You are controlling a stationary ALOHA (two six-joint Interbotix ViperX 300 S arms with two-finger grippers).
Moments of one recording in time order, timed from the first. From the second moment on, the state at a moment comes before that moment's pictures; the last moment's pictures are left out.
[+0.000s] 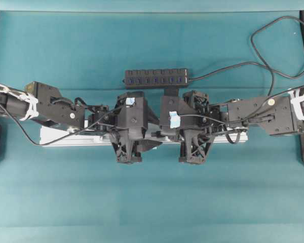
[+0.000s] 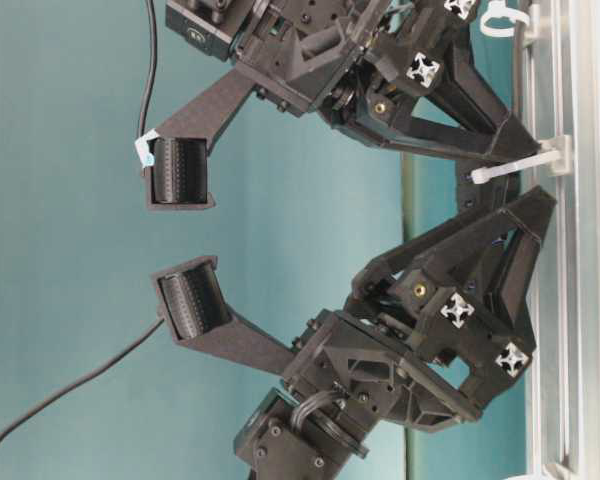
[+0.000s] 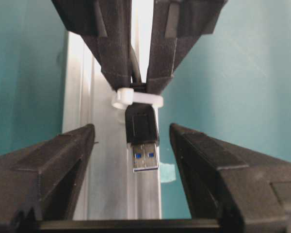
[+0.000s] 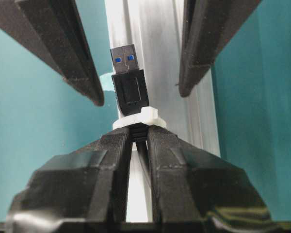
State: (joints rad) left arm 0.04 0.21 0.61 0.02 -0.24 0.04; right arm -0.01 0.06 0.61 -0.10 0.31 0.16
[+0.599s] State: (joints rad) left arm 0.03 0.21 0.60 0.02 -0.24 0.05; right arm -0.01 0.06 0.62 -0.10 0.31 0.16
